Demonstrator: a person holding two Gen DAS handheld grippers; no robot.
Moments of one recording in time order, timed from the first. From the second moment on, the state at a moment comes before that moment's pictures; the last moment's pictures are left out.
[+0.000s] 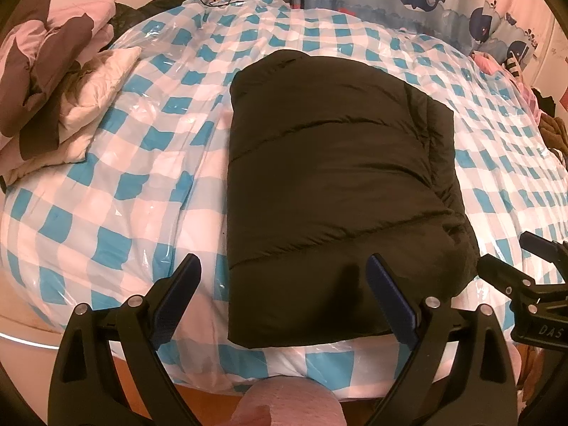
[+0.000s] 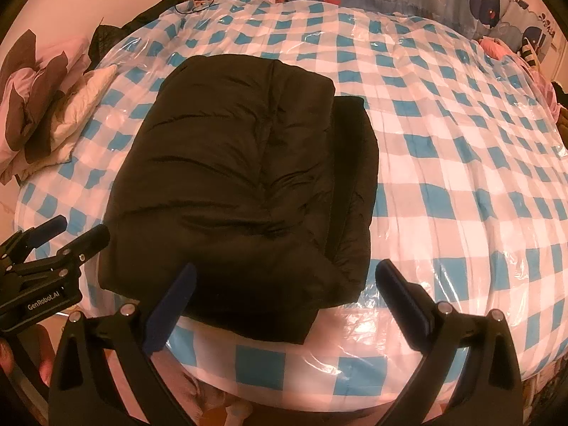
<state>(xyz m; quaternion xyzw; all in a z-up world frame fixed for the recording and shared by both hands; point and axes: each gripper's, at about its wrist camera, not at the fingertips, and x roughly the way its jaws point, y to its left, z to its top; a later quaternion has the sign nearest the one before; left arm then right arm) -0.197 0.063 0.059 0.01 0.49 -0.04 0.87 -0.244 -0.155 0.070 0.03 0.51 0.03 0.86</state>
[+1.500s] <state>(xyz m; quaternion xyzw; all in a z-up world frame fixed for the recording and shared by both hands) -0.189 0.062 0.058 0.02 0.50 -0.02 0.87 -0.247 -0.154 0.064 0.04 0.51 0.04 0.86</state>
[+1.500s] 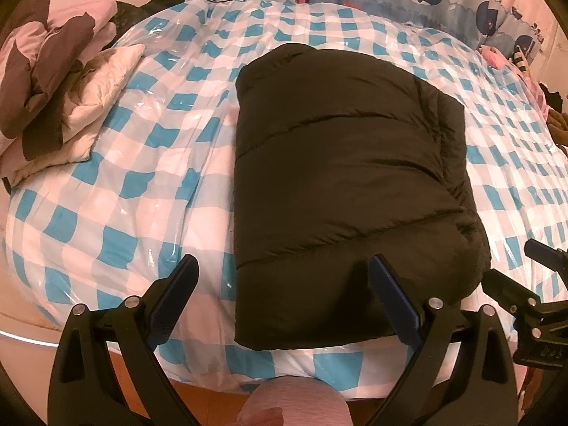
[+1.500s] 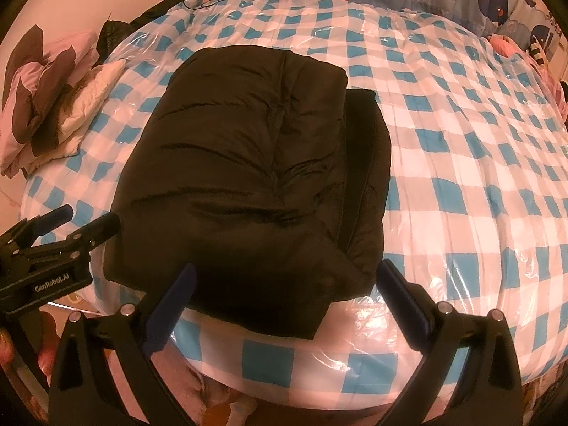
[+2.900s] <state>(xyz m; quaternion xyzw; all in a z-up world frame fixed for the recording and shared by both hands) -0.187 0.050 0.049 0.03 0.52 -0.02 0.85 -0.249 -0.158 0.059 0.04 0.52 0.05 0.85</state>
